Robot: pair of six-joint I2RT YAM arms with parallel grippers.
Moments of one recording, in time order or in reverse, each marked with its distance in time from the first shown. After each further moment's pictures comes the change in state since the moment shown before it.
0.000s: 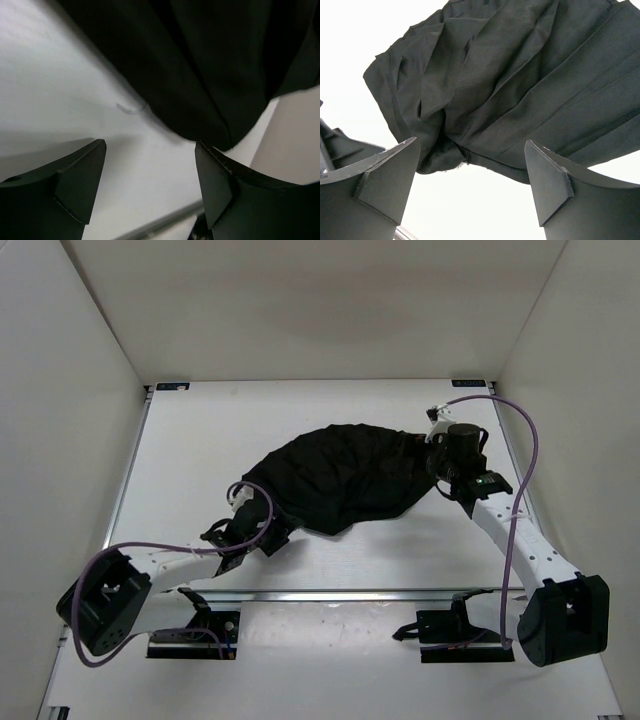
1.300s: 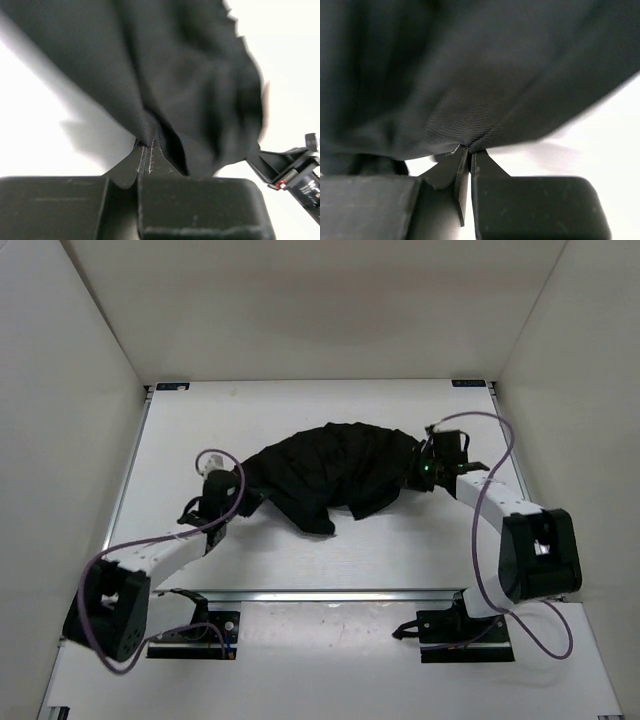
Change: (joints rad) left arm 0.312 0.053 0.073 0.095 0.075 0.181; right arm -0.064 0.351 -0.059 0.022 0.055 0.192
